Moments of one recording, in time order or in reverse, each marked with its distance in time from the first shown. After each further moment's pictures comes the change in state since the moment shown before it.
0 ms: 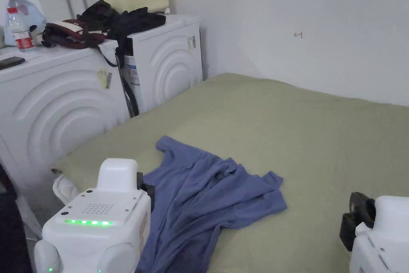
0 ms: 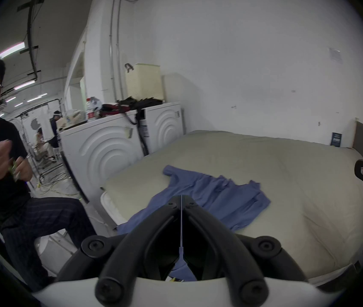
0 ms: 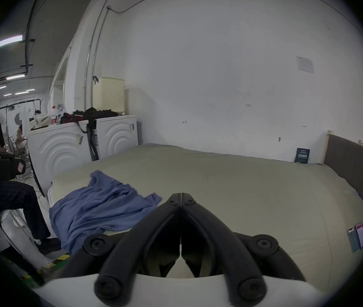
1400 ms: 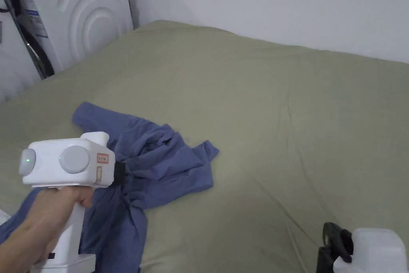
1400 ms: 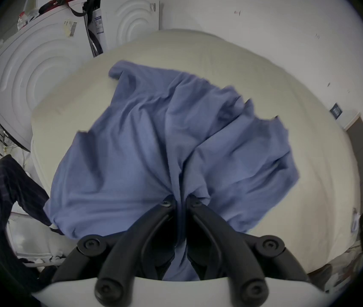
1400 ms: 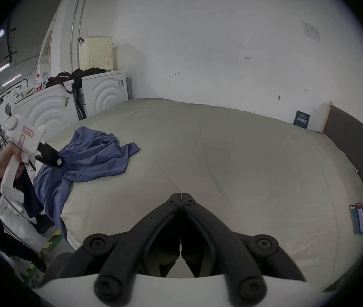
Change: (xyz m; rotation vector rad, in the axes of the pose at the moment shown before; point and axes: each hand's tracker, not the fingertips) left arm 0.066 -0.006 -0.235 -0.573 -0.298 0.019; right arm 0.050 -0.069 -0.013 -0.274 -0.104 -0.030
